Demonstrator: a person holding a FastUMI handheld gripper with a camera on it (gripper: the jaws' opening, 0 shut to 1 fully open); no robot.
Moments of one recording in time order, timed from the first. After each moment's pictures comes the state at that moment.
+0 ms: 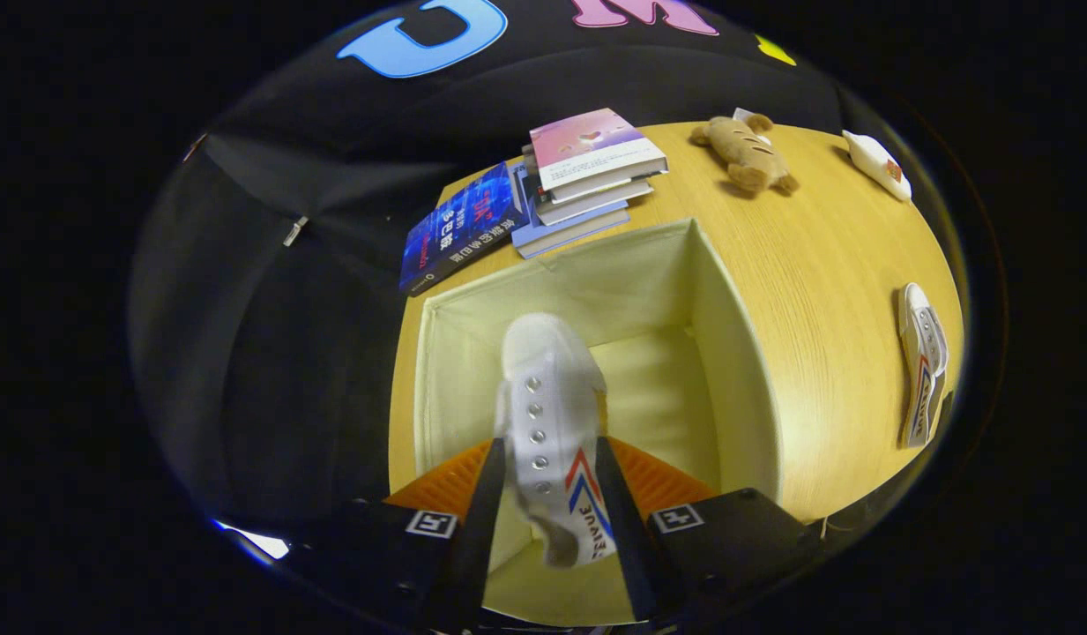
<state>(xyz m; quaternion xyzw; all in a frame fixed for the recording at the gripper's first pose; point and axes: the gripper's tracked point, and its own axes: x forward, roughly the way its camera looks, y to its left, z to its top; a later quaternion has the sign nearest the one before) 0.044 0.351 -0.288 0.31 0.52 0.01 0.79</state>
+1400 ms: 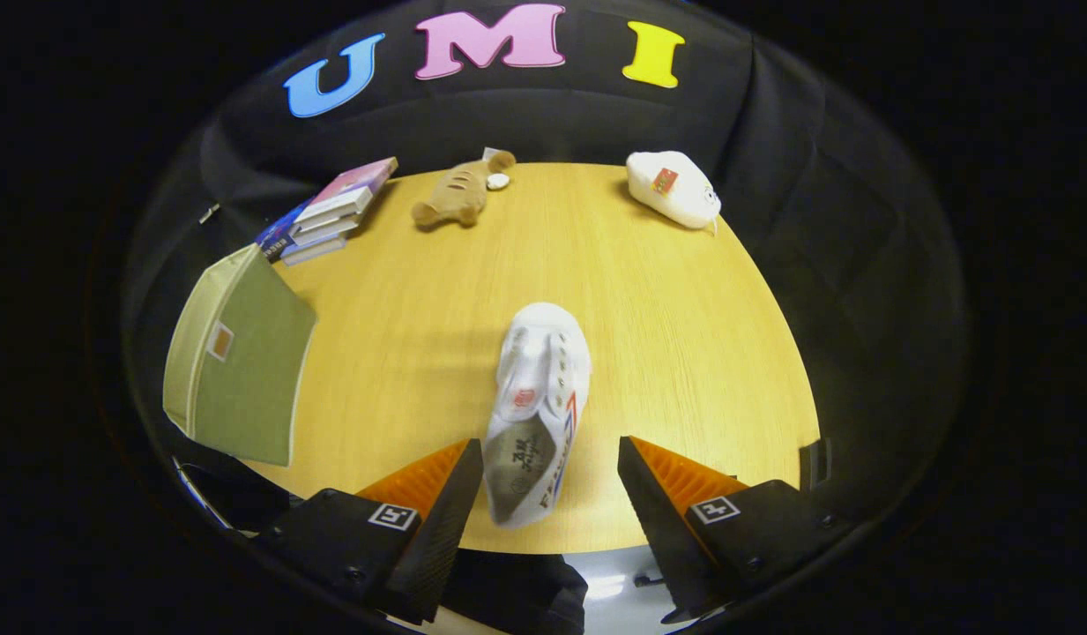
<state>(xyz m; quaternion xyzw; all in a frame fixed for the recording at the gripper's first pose) -0.173 -0.070 -0.377 0.13 0.51 -0.12 0.84</state>
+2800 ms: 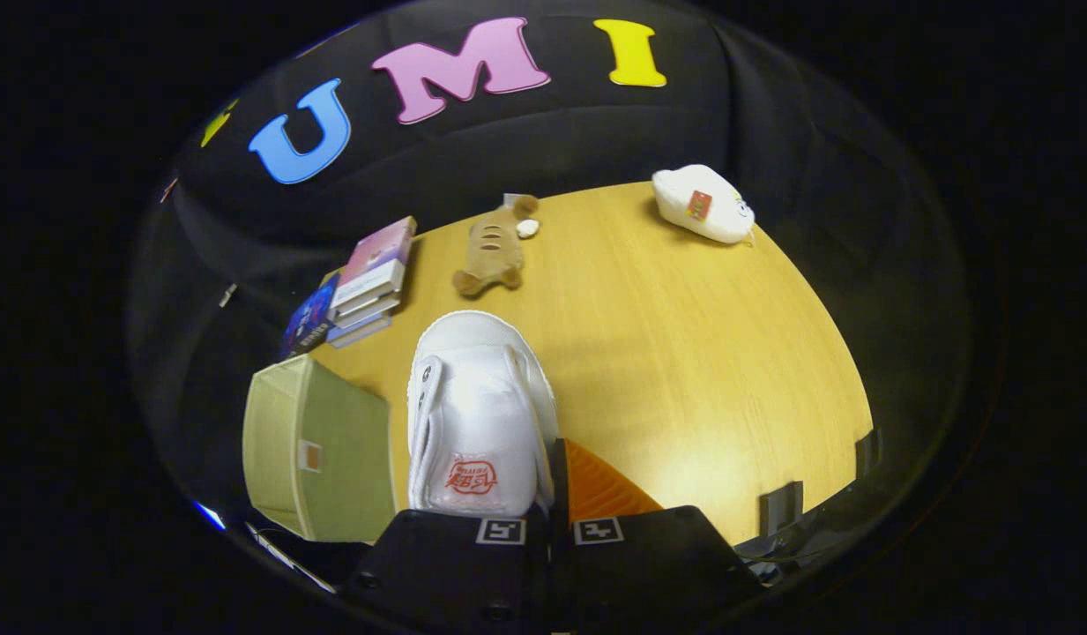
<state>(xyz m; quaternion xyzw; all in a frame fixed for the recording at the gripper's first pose) -0.066 -0.004 -0.285 0.25 0.46 -0.10 0.85</state>
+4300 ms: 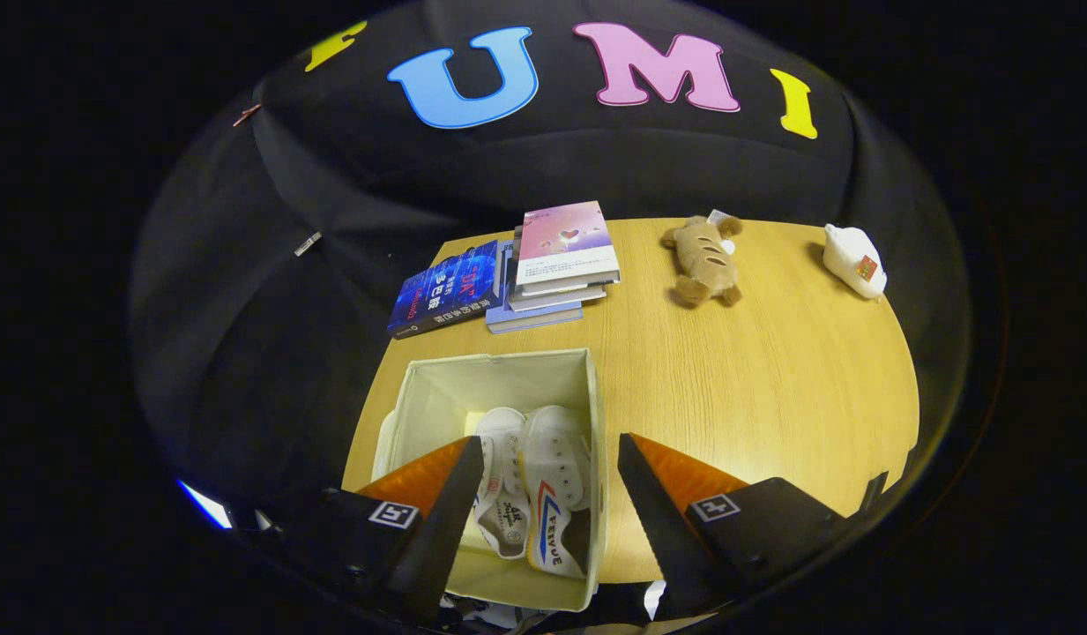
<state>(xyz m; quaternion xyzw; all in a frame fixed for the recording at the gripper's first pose) 0.037 0.243 -0.238 0.20 0.45 -0.02 0.87</state>
